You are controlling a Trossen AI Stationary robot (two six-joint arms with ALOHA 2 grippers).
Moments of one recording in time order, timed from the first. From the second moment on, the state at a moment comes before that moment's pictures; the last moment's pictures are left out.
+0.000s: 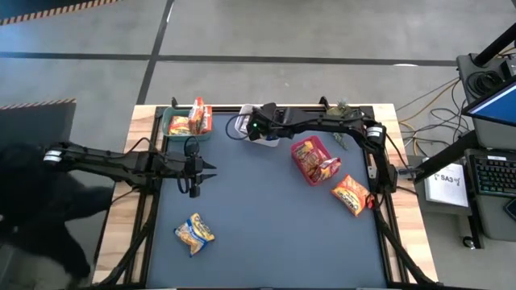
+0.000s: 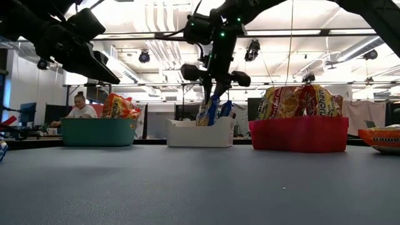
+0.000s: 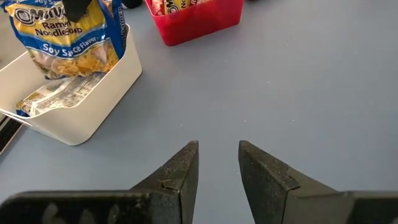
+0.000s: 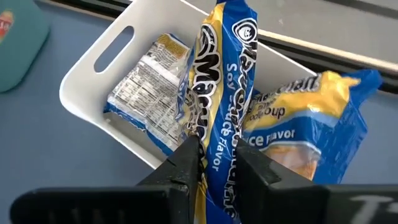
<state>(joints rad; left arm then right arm) -0.04 0.74 0.41 -0.22 -0.20 0.02 -0.28 2.05 1.79 -0.84 0.46 0.87</state>
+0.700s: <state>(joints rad) -0.04 0.74 0.41 -0.22 -0.20 0.02 -0.27 2.01 1.79 -0.94 0.52 0.88</state>
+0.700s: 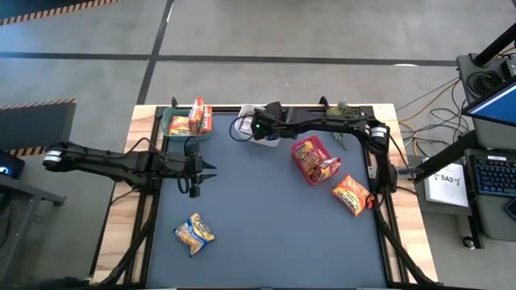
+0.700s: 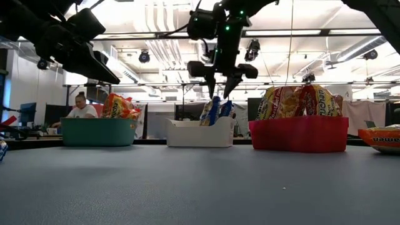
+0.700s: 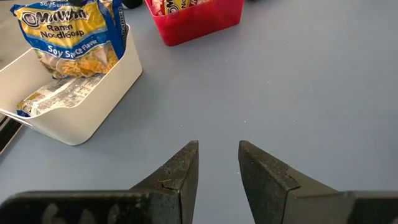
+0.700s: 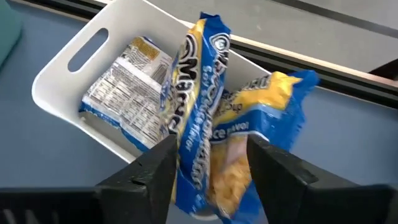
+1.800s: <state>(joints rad) -0.30 1.03 0.64 -0.40 -0.20 -0.45 0.29 1.90 1.63 -0.98 0.53 0.39</state>
